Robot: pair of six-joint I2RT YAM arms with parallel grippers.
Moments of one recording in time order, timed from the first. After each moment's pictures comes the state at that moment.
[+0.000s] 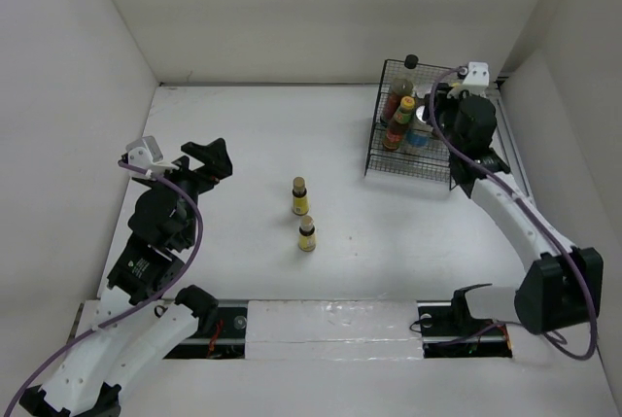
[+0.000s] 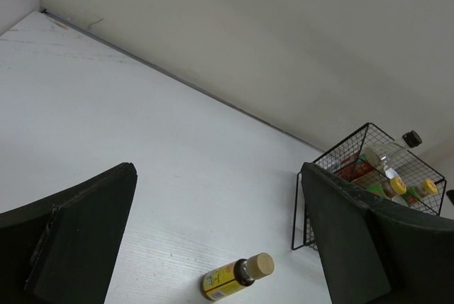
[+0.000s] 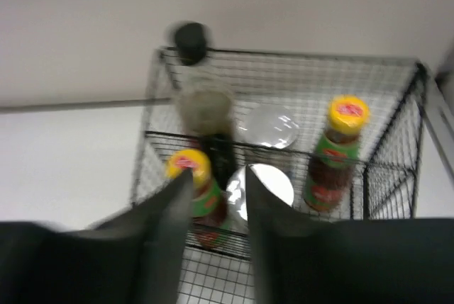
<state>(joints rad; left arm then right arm) -0.55 0.56 0.84 -0.25 -0.62 -0.52 0.19 1.31 1.02 0.22 0.16 0.13</state>
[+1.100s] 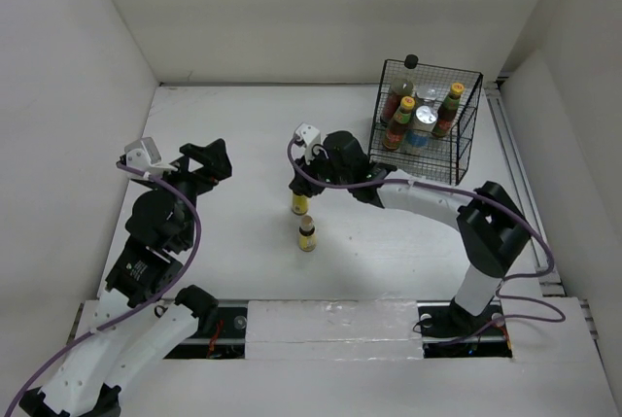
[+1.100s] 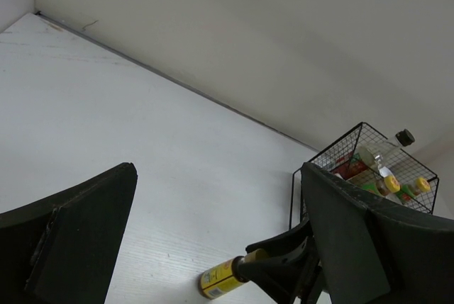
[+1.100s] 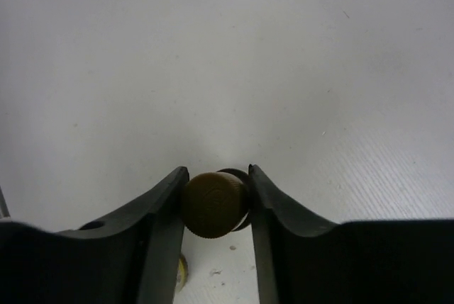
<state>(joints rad) -0.55 0.54 0.84 -0.25 -0.61 -0.52 0.80 1.73 1.19 0.07 -0.28 0.06</state>
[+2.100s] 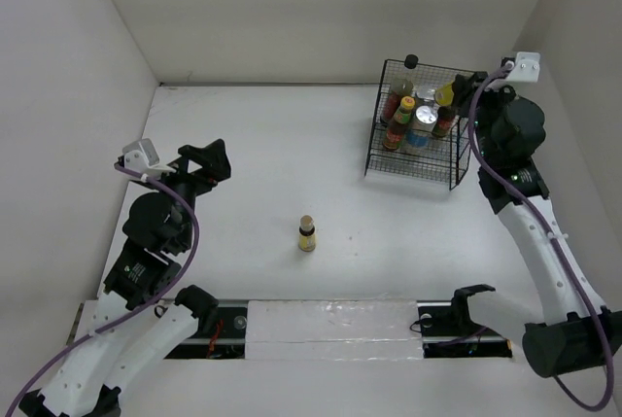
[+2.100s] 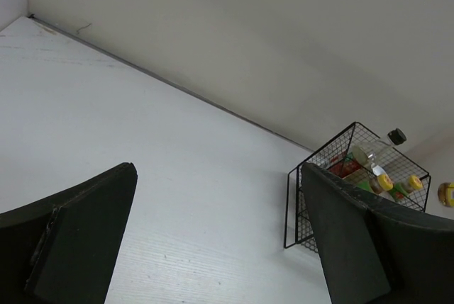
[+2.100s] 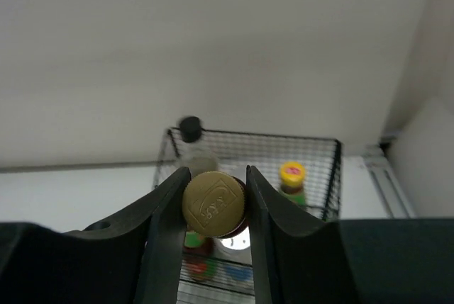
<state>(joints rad) -0.55 0.53 0.84 -0.25 -0.59 -0.52 0.21 1.04 1.12 0.15 0.15 0.09</state>
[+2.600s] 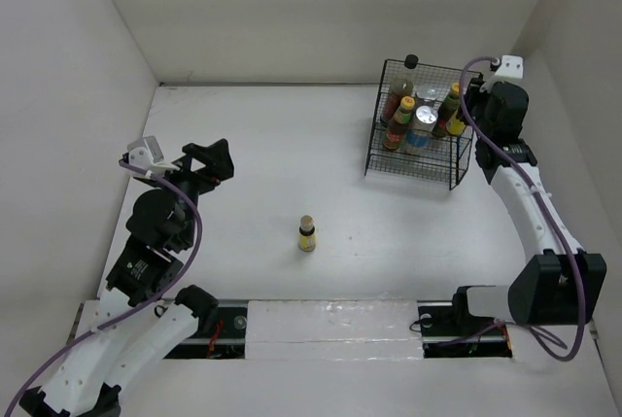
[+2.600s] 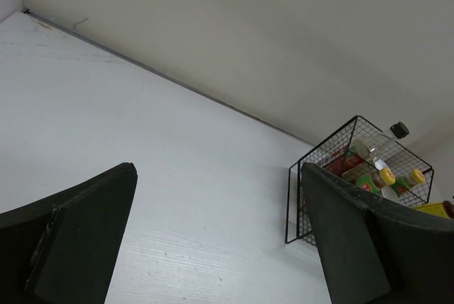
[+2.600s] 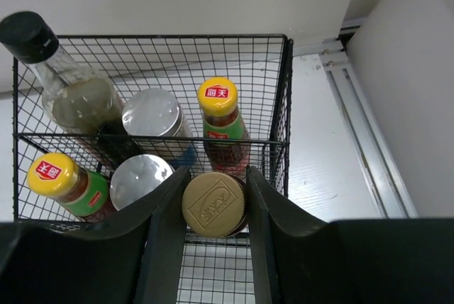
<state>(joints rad) -0.55 0.54 0.84 -0.25 -0.58 -0.52 0.00 1.28 1.13 -0.02 0.14 0.09</state>
